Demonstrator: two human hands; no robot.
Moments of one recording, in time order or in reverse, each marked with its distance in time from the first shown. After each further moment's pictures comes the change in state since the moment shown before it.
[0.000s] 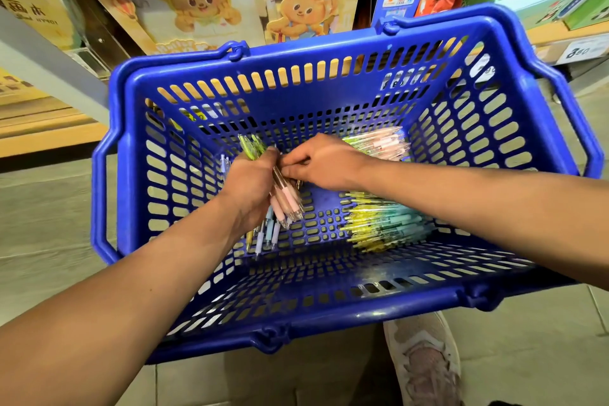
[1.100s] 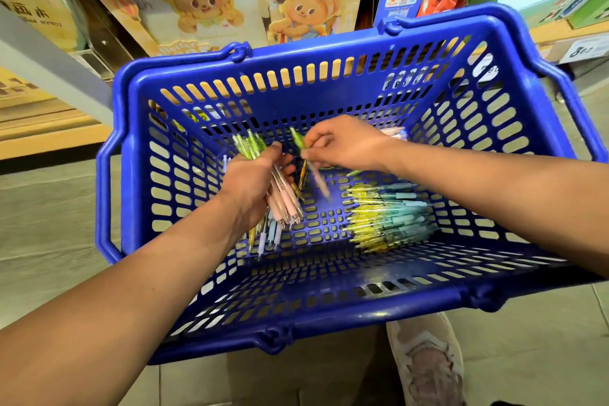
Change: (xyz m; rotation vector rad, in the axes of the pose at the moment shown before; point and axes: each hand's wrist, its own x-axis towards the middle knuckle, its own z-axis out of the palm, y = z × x) left_hand 0.009 0.000 -0.004 -0.067 0.049 -0.043; right_hand 0.006 0.027 -0.029 0.078 -0.003 0.032
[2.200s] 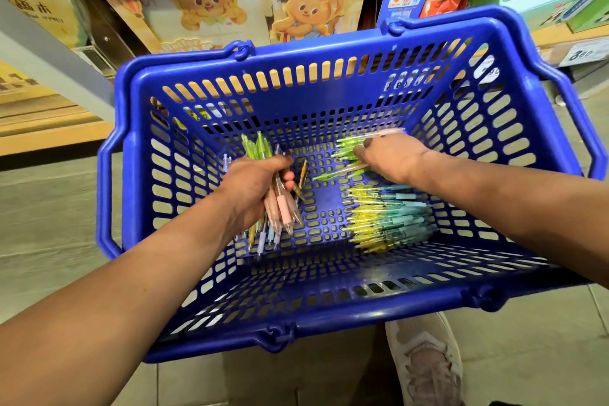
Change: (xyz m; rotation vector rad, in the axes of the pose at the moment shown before) left_hand -0.015 0.011 -0.008 0.121 -0.131 -0.116; right_hand -0.004 0.074 -0.020 -1.224 -0.116 -0.002
